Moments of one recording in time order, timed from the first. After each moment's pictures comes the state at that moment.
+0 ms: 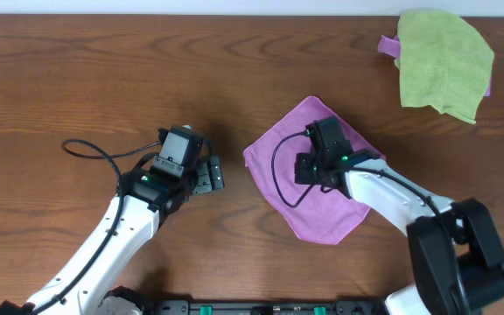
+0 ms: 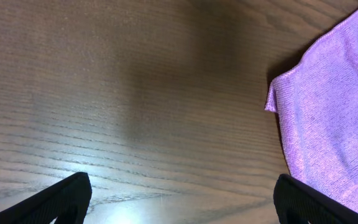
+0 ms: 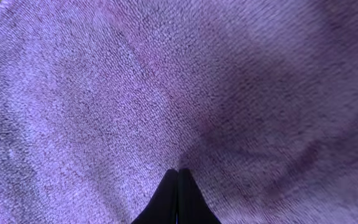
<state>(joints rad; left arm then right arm) -0.42 1.29 0.83 -0.63 -0.04 -0.58 0.41 1.71 0.86 -0.33 -0.07 0.45</state>
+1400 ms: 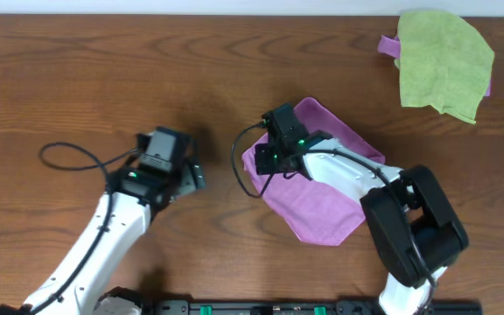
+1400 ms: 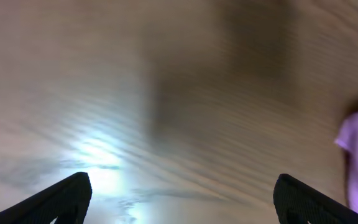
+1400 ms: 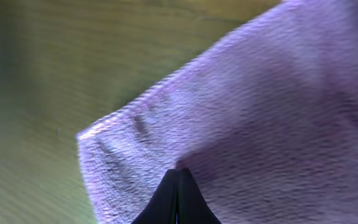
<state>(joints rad) -0.30 1.29 0.83 -0.74 -0.13 -0.65 0.57 1.93 1.12 -0.34 -0.17 0.46</state>
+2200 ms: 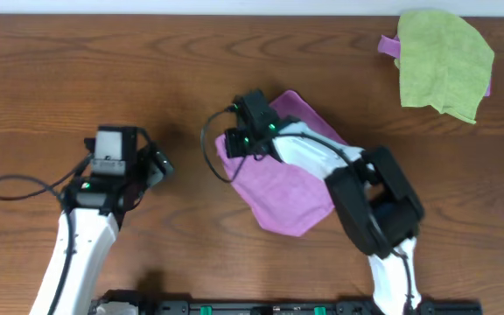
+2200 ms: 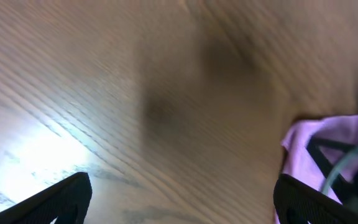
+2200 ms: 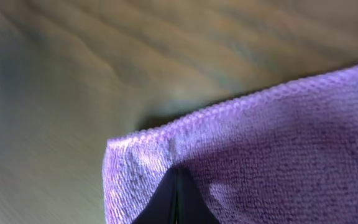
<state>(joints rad) -0.07 1.15 0.83 -0.75 -0.04 -0.70 0.62 2.18 1.44 -0.32 -0.25 0.46</state>
